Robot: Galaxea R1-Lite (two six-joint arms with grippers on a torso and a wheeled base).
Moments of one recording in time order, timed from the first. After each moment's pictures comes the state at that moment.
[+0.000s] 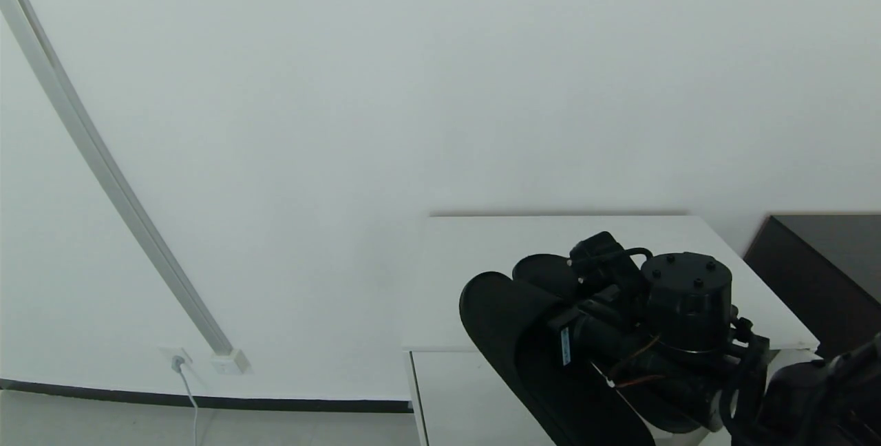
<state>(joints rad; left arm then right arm) 0.00 0.00 0.00 0.00 0.02 -0.09 0.76 1.83 -0.60 -0.99 -0.16 0.07</state>
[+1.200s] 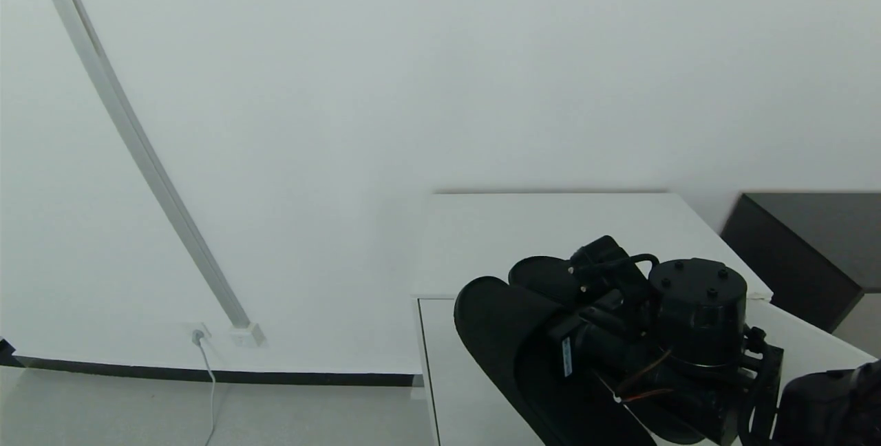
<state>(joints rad) 0.00 0.00 0.00 0.00 0.02 -0.09 0.80 1.80 -0.58 -0.99 -0.17 0.07</state>
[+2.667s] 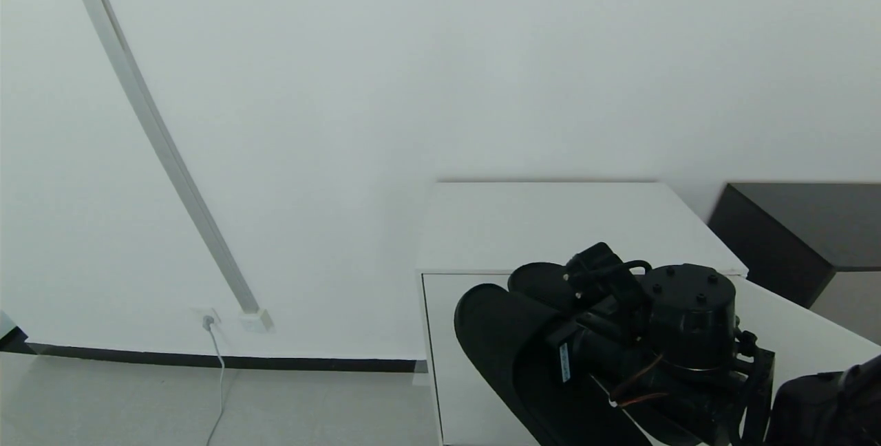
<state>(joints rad) 0.00 0.00 0.00 0.00 0.02 -0.09 0.80 1.82 -0.58 -1.00 -0.17 0.07</state>
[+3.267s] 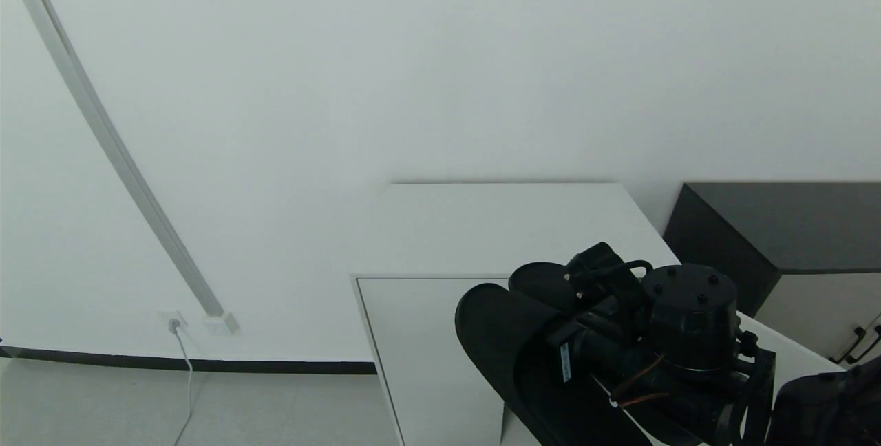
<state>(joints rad) 0.00 0.00 0.00 0.00 0.02 -0.09 0.80 1.82 -0.57 -1.00 -0.17 0.07</state>
